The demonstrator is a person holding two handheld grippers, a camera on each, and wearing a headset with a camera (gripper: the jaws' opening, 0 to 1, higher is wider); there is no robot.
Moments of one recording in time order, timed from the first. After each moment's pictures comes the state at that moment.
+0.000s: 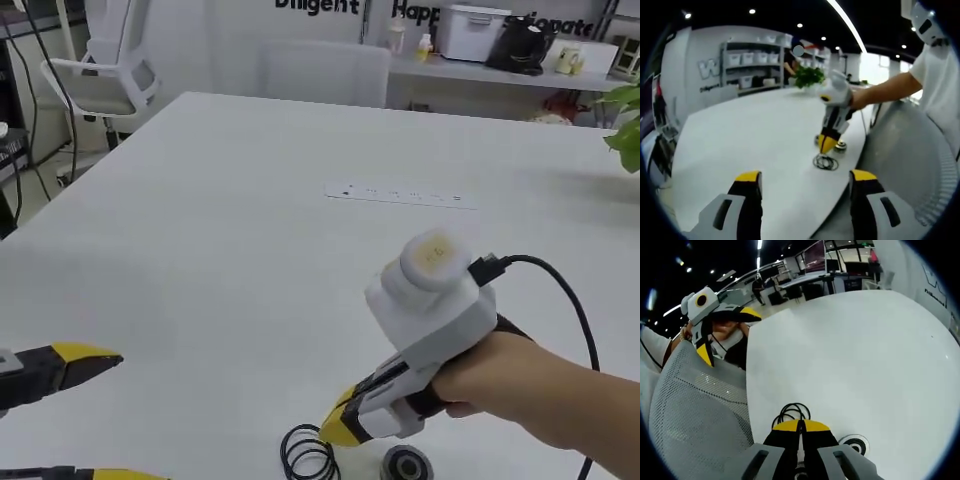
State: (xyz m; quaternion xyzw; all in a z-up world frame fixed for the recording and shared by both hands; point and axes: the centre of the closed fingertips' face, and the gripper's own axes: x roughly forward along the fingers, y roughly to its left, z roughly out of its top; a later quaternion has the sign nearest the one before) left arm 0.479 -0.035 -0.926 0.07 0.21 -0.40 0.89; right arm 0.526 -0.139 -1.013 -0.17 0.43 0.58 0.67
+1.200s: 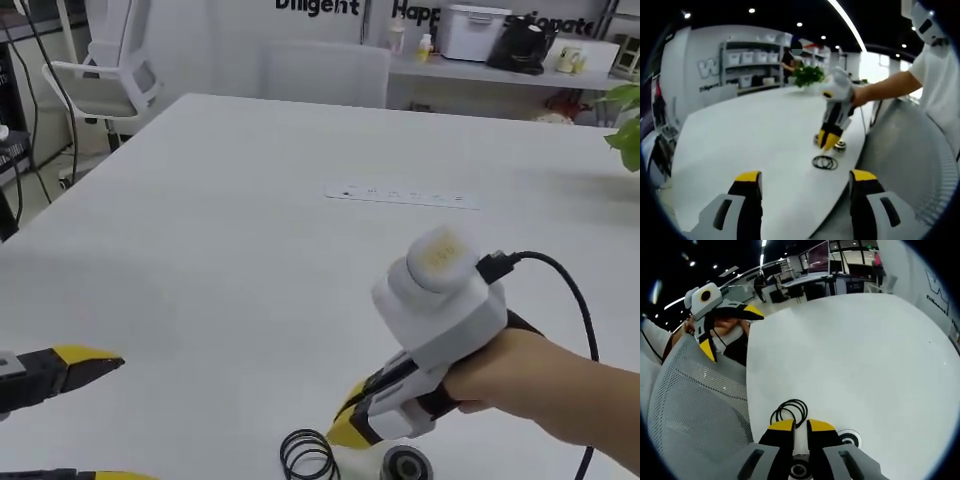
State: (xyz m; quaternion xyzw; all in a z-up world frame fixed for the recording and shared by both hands) left arm 0.479 -0.035 -0.929 0.07 0.22 -0.40 0.89; right arm 0.526 -0.152 -1.003 -0.19 0.41 0.59 0.67
